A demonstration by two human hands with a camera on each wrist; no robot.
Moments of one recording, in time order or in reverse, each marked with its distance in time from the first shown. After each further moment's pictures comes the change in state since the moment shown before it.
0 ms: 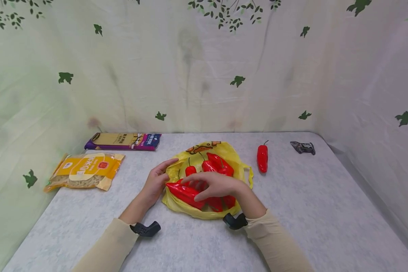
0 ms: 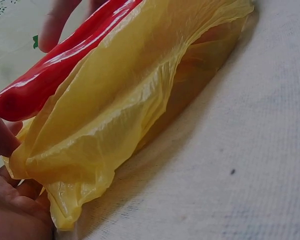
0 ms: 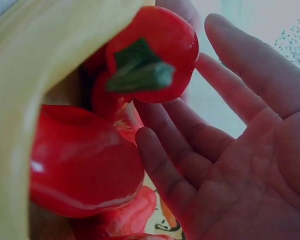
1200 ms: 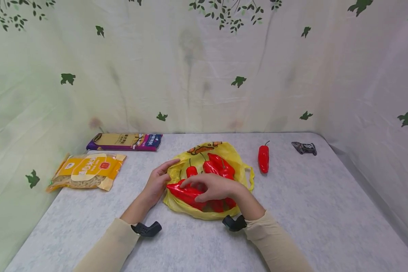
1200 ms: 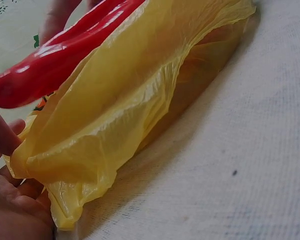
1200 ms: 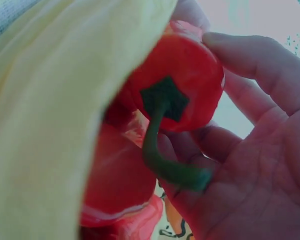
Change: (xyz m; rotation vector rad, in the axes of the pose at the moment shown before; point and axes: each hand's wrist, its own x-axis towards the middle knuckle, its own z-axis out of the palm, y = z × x) left_hand 0.001 -0.002 0.000 -0.013 -0.019 0.009; right_hand 0.004 0.000 0.006 -0.070 0.019 -0.035
